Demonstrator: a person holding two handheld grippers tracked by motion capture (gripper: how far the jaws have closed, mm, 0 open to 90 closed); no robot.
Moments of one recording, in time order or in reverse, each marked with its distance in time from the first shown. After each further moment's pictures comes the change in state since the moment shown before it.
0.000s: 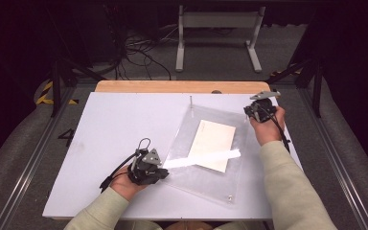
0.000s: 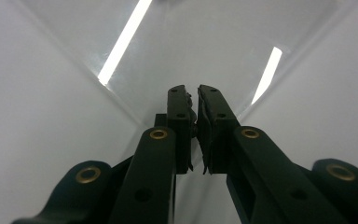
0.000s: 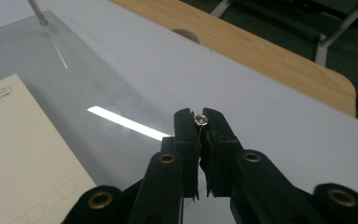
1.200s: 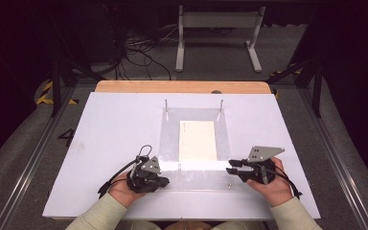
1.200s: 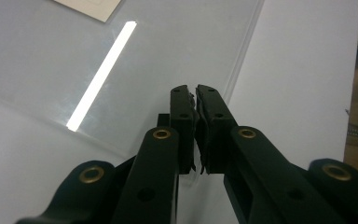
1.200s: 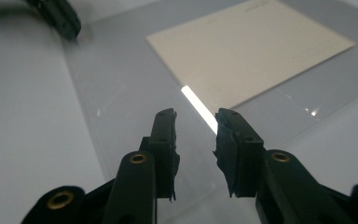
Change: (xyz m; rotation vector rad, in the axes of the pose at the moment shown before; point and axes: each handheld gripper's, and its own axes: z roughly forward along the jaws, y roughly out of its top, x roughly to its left) left arm -0.016 -0.005 0.000 -0.001 -0.052 0.047; right arm 0.101 -0.114 -0.096 -0.094 0.556 -0.211
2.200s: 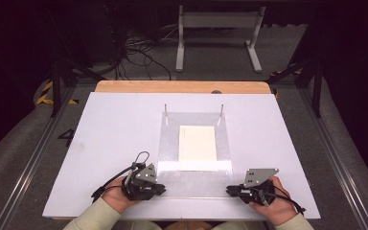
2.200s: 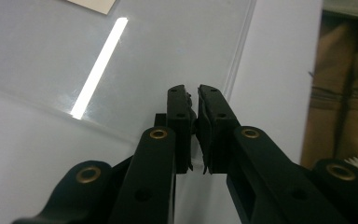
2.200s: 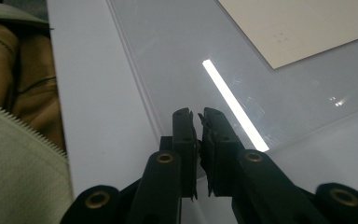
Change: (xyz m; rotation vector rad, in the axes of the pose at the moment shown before) left arm -0.018 -0.015 -0.011 0.034 -0.037 0.067; right arm 0.040 -0.025 0.001 0.106 0.104 -0.071
